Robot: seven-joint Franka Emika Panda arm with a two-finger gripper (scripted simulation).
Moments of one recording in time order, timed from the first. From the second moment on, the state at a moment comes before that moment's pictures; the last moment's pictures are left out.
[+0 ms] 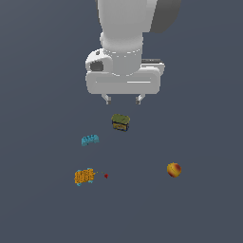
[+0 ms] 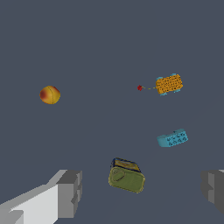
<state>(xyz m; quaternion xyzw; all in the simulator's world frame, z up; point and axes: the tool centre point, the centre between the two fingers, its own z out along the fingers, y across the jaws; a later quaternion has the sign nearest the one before) 0.005 0.006 0.337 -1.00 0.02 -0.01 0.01</state>
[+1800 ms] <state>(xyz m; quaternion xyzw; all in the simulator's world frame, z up) 0.018 -0.062 0.240 -0.97 0.25 -0.01 0.03</state>
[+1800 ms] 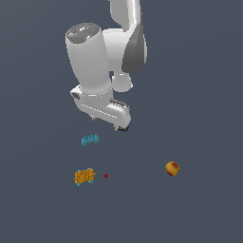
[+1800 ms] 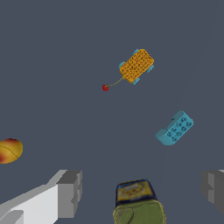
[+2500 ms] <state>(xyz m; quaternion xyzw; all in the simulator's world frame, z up) -0.009 -0.138 0.122 -0.87 0.49 0.00 0.02</state>
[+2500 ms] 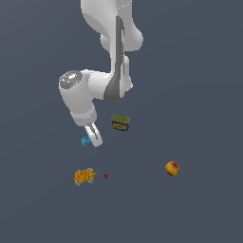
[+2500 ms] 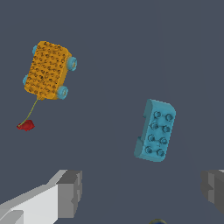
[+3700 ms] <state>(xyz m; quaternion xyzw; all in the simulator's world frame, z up) -0.034 -0.172 0.056 -0.81 0.59 0.00 0.00</state>
